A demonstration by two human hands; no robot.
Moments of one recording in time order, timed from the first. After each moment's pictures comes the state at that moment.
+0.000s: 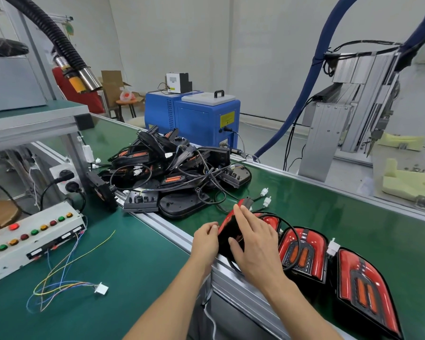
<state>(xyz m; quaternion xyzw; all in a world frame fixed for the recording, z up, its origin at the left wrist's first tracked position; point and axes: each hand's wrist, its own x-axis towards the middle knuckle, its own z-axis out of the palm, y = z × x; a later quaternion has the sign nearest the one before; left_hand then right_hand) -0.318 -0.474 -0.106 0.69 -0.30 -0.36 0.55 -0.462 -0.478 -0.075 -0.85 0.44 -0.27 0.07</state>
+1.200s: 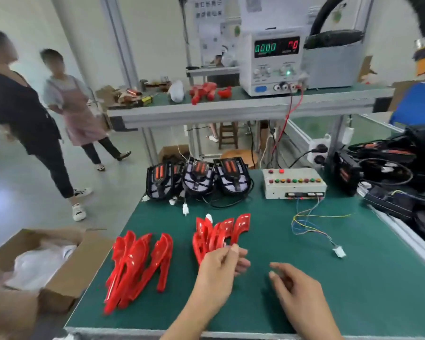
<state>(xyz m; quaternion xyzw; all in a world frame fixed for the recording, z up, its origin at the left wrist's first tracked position) -0.218 -0.029 -0.074 0.77 -0.07 -0.08 0.63 -0.277 -0.203 -0.126 -0.87 0.12 -0.17 0.44</state>
